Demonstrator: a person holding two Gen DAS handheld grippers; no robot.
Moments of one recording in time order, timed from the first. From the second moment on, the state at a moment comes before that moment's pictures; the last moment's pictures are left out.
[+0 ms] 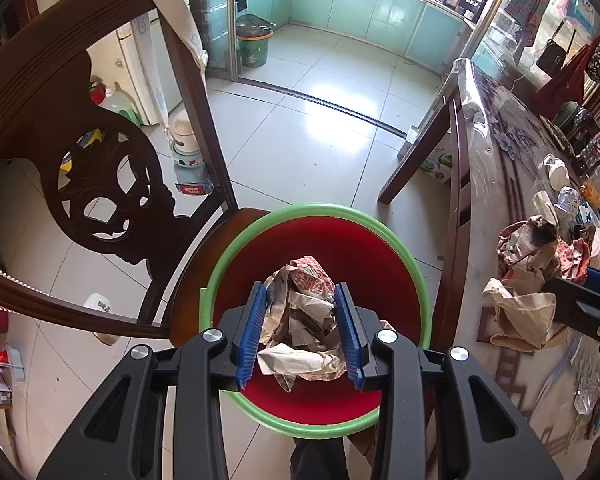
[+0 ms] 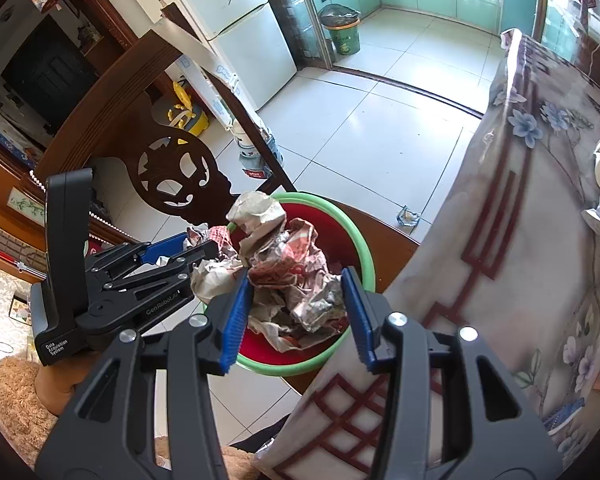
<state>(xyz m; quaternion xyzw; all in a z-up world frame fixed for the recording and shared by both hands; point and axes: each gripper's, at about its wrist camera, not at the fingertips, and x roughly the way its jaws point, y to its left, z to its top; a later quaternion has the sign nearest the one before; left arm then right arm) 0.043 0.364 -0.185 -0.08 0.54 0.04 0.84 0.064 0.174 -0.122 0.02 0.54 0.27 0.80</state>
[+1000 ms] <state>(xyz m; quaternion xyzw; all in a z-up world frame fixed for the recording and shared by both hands) 0.063 0.282 -0.161 -0.03 0.53 -0.06 0.85 0.028 -0.019 -0.116 0.09 0.52 0.01 0.85</state>
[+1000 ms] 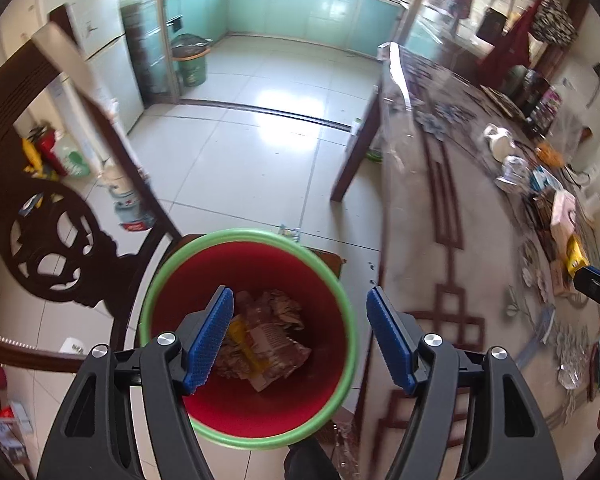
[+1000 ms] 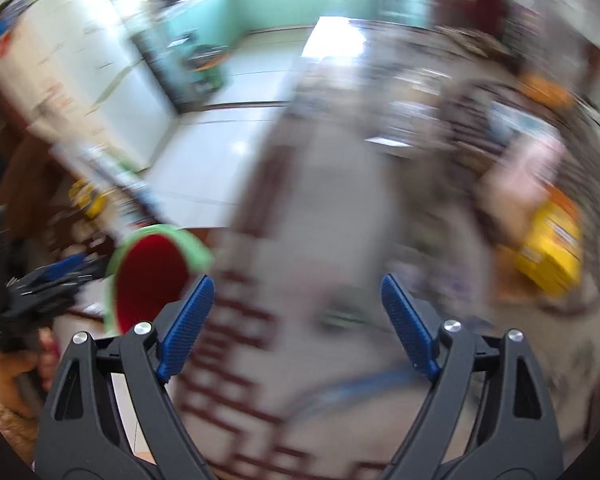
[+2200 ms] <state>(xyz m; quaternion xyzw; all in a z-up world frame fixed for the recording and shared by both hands) 0.052 -0.146 -0.122 0.14 0.49 -0.32 0.80 -0.073 -0.309 -0.206 0.15 0.59 -0.12 0.79</state>
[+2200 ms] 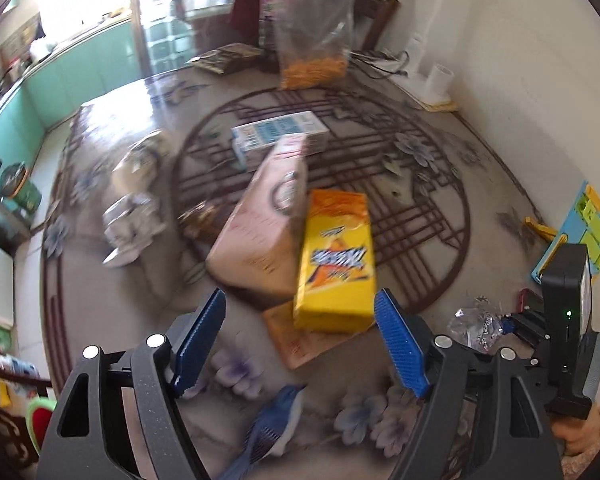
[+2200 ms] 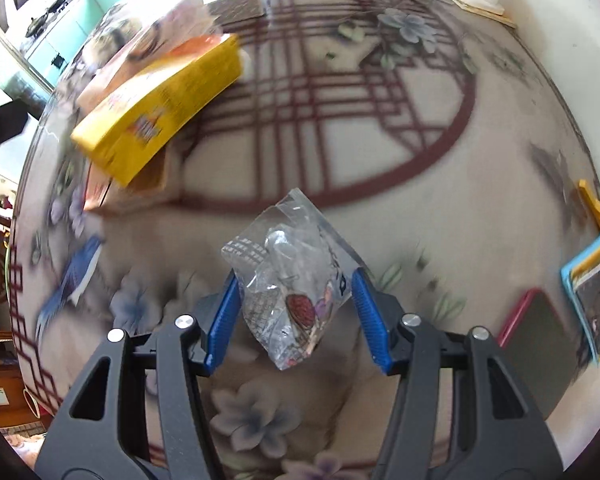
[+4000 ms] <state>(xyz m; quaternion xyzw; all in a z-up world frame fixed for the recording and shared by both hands) 0.070 -0.108 -0.111 0.07 0.51 -0.26 0.82 -0.019 -0.356 -0.174 0.21 0.54 -0.09 0.81</state>
